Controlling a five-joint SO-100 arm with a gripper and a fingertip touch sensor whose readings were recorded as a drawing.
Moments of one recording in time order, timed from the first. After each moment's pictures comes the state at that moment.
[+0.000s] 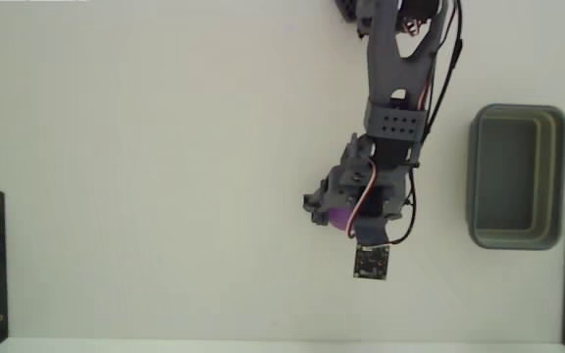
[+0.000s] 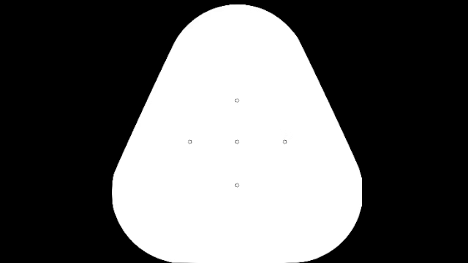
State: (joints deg) arm 3.7 96.8 115.3 38.1 -0.2
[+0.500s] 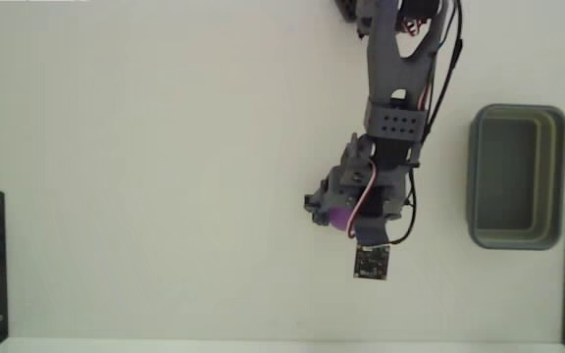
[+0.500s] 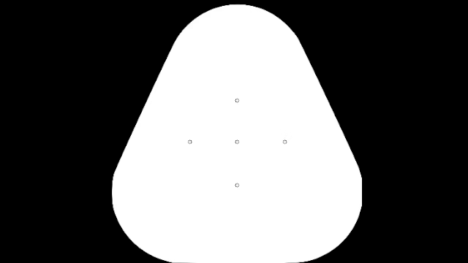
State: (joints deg) arm 3.7 96.8 115.3 38.1 -0.2
